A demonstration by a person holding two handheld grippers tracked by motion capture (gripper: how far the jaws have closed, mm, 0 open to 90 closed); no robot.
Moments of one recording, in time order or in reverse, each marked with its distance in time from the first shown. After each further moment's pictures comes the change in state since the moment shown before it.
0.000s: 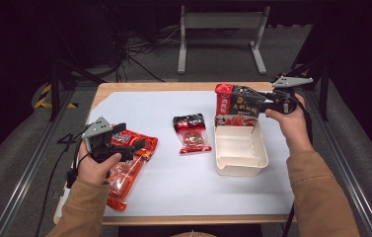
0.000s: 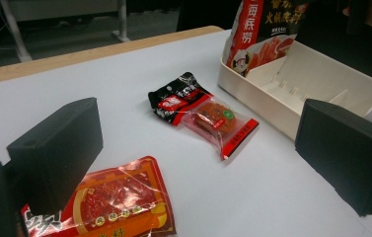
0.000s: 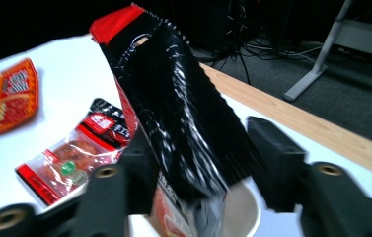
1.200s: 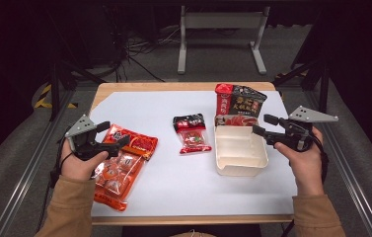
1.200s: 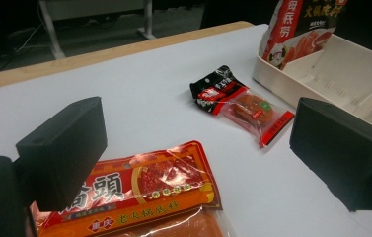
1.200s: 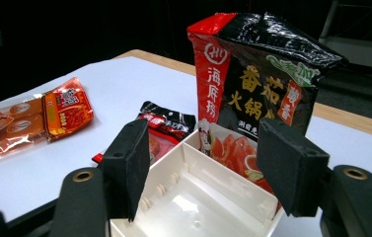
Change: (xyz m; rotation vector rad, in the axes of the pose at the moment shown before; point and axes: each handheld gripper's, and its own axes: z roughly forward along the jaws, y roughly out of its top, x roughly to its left) left arm 0.027 -0.006 -0.024 0.012 0.090 -0.001; right arm 0.085 -0.037 -0.071 -0.116 -0.044 0.055
